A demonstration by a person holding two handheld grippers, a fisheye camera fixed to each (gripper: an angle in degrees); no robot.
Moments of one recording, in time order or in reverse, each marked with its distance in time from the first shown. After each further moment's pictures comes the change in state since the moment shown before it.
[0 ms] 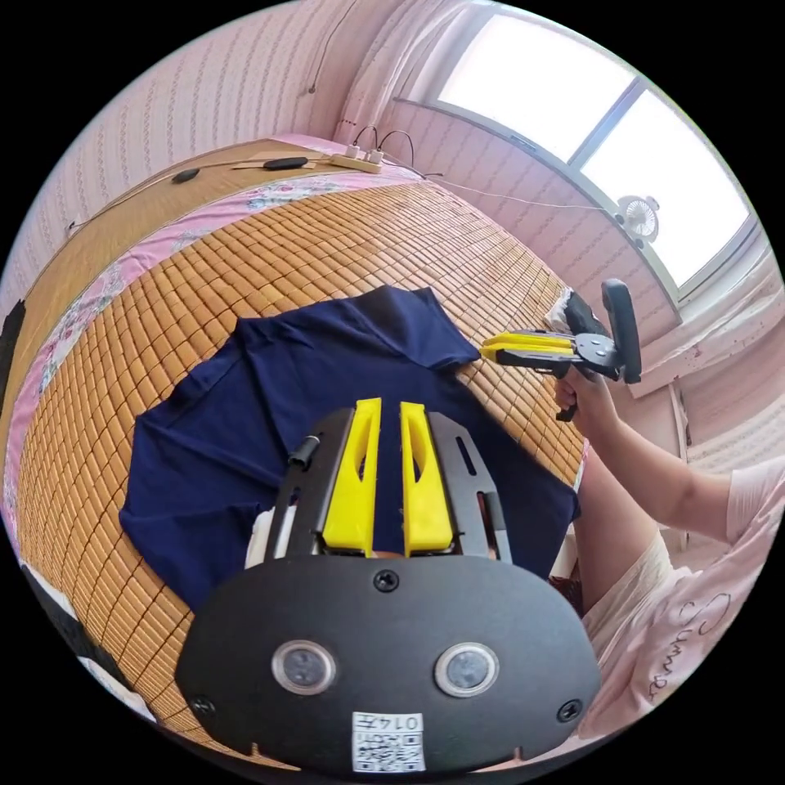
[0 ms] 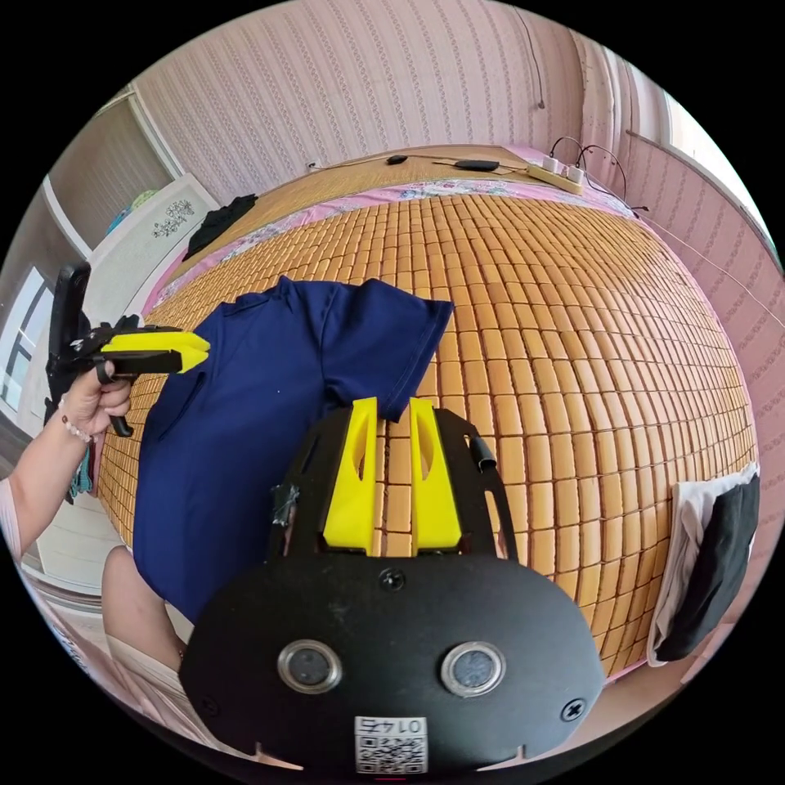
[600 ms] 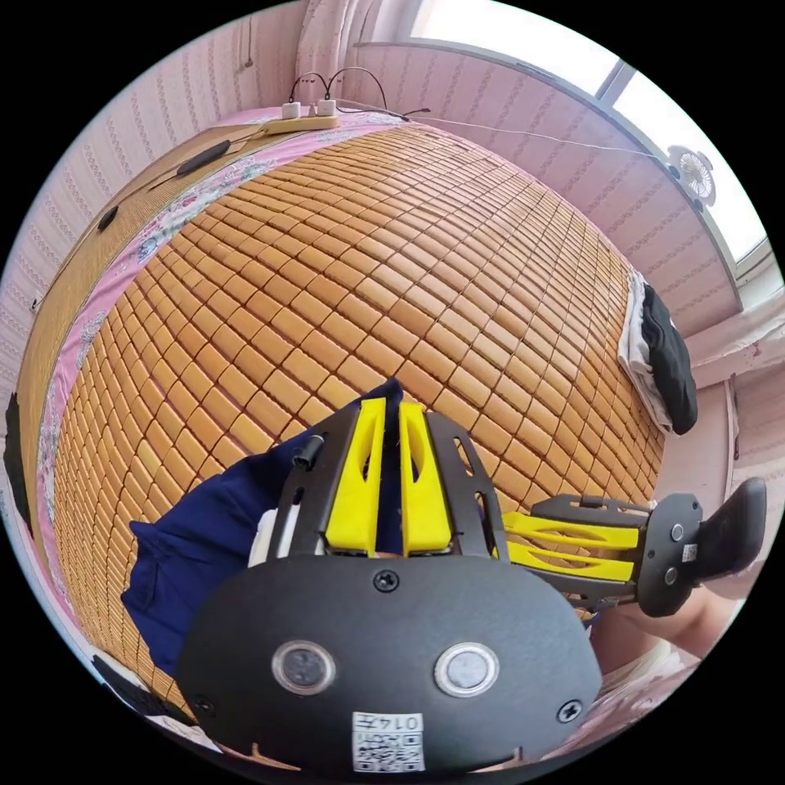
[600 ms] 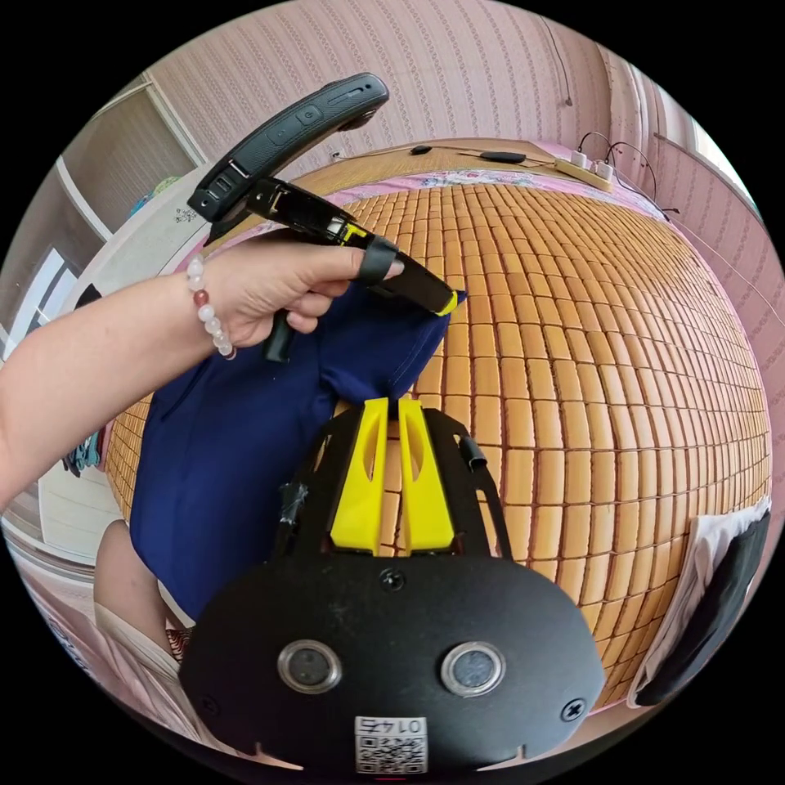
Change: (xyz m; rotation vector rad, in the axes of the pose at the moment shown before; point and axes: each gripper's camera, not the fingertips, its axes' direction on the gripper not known) left arm 0.035 -0.179 0.164 -0.188 -0.130 0.070; right arm 0.039 0.019 0.025 -0.030 -0.061 -0.074
